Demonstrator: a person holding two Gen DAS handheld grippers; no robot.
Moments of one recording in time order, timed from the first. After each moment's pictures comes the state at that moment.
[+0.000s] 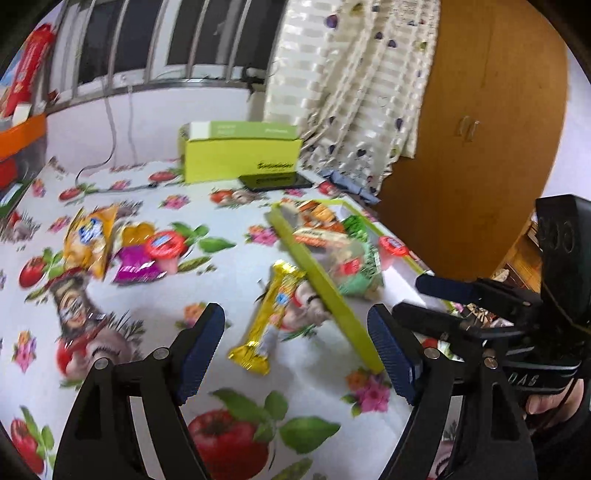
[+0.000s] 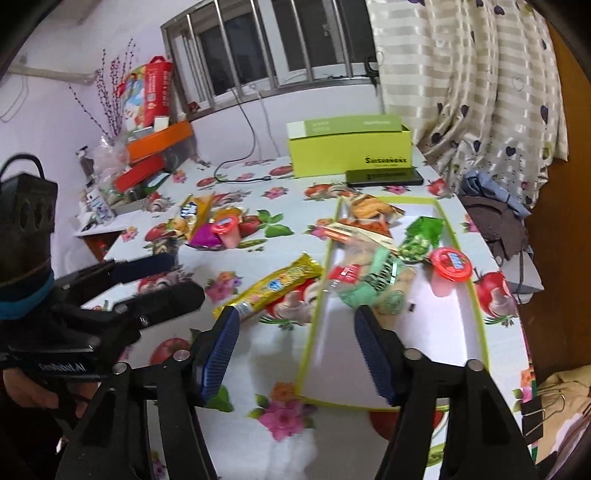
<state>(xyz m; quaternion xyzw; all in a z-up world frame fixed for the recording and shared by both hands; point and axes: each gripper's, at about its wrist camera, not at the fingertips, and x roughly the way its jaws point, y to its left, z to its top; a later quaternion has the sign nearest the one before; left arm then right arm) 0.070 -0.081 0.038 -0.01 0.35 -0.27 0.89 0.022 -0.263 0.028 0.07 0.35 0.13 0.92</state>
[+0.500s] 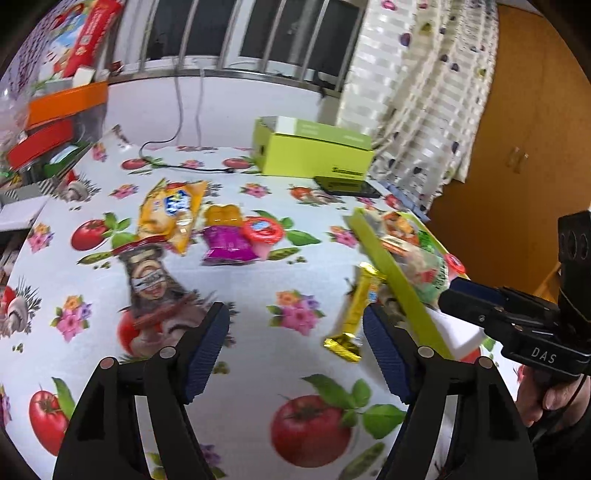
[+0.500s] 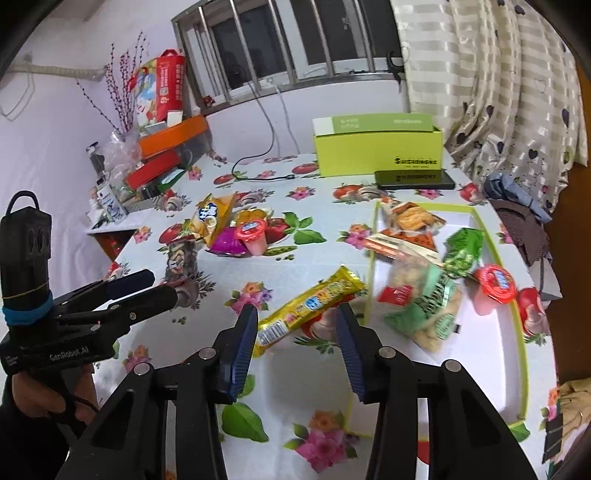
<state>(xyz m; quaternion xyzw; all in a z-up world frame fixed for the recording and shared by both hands) 0.085 -0.007 0.027 -0.06 0.36 -0.18 0.91 0.055 -0.230 0.027 0.07 0.36 0.16 0.91</state>
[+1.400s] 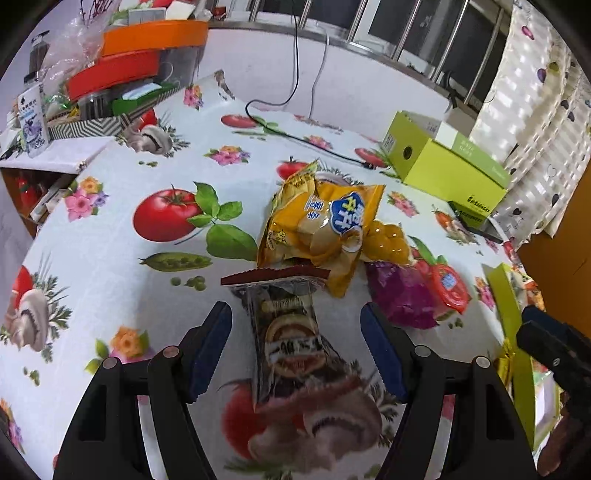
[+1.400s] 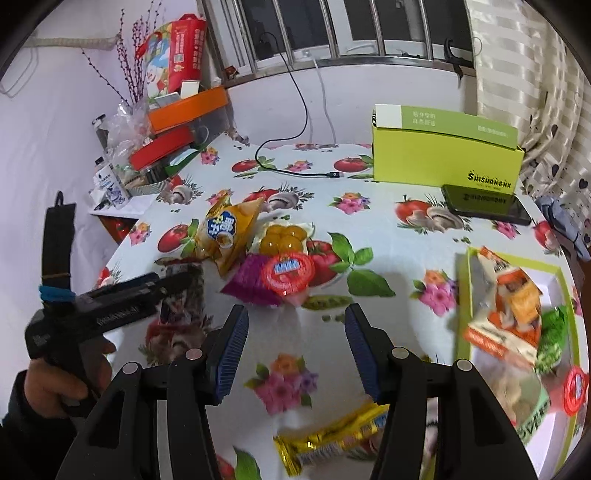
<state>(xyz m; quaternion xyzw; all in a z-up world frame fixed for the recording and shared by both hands) 0.204 0.078 -0.031 -0.12 0.42 -0.03 0.90 0.172 -0.150 0.016 0.04 0.39 0.20 0.90</state>
